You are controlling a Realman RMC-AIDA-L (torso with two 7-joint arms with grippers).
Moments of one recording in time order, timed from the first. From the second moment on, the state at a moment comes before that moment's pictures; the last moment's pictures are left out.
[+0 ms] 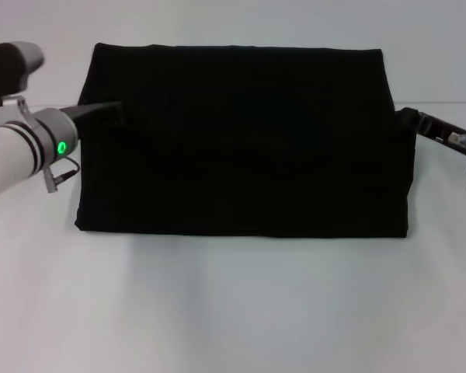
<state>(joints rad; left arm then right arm) -0.83 -2.17 0.51 0.47 2.00 0.46 -1.68 0.73 2.09 -0.45 -0.39 -1.85 -0.72 1.68</state>
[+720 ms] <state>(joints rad) -0.64 -2.11 0.54 0.53 1.74 0.81 -1.73 0.66 2.08 -0.50 -0.42 -1.76 -0.99 1.52</state>
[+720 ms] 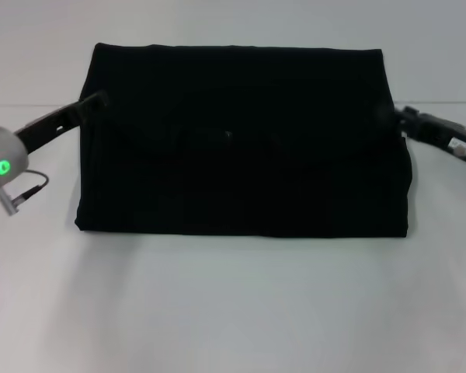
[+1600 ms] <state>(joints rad) -0.52 -1.98 0.66 0.50 1.96 1.03 -2.04 0.53 2.10 -0.85 -0.33 -1.79 -1.35 1.10</state>
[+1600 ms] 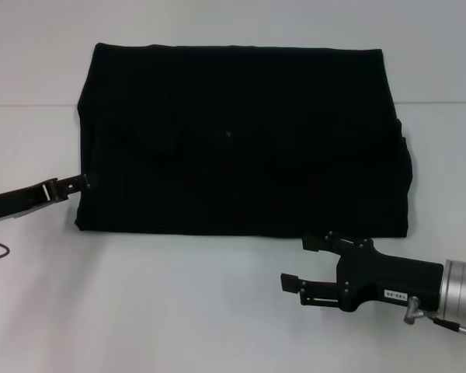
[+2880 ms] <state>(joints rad) -0.53 -2.03 0.71 0.51 2.02 0.99 -2.03 0.53 2.10 -0.84 -0.33 -1.78 -1.36 1.11</state>
